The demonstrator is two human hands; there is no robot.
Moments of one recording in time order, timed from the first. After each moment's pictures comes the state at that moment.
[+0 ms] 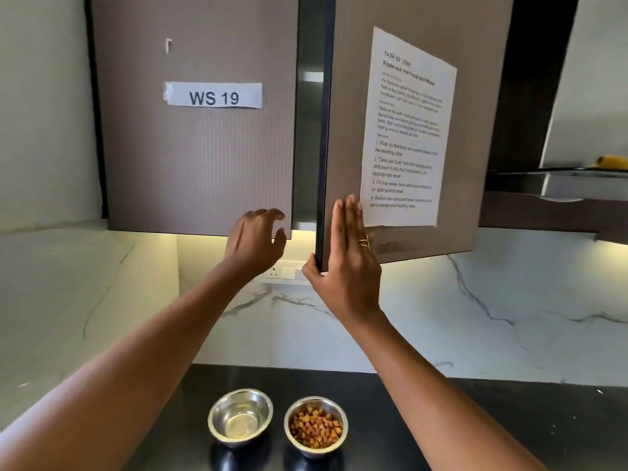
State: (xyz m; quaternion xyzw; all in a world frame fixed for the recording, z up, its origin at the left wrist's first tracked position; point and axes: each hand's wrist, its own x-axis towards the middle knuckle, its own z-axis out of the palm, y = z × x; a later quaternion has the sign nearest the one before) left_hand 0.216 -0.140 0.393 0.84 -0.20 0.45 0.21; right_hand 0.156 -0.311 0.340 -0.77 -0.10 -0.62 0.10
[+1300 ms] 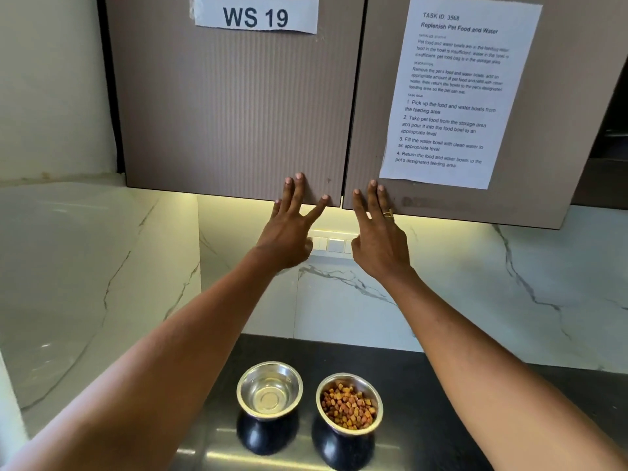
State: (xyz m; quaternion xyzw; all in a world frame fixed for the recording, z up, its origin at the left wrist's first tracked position) left_hand 0.342 -0.100 0.322 0.89 -0.27 0.36 0.08; right_hand 0.298 -0.303 0.317 -0.91 -0.05 -0.42 -0.03
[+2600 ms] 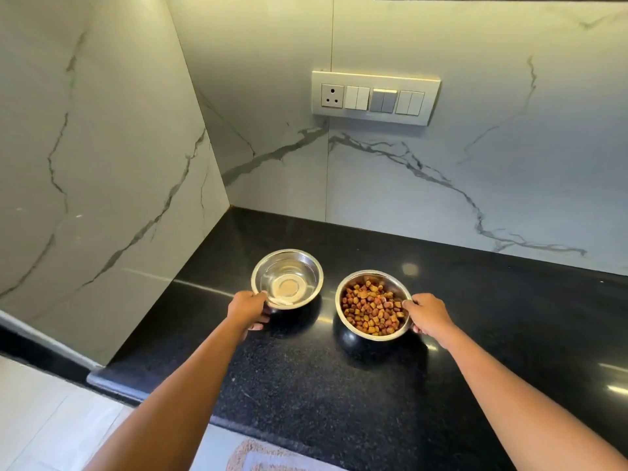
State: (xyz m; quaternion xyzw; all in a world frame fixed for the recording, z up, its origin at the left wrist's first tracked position) left_hand 0.329 -0.058 -0.052 0.75 0.32 -0.14 0.56; right_hand 0.343 -0.437 -0.057 -0.92 0.17 0.14 0.33
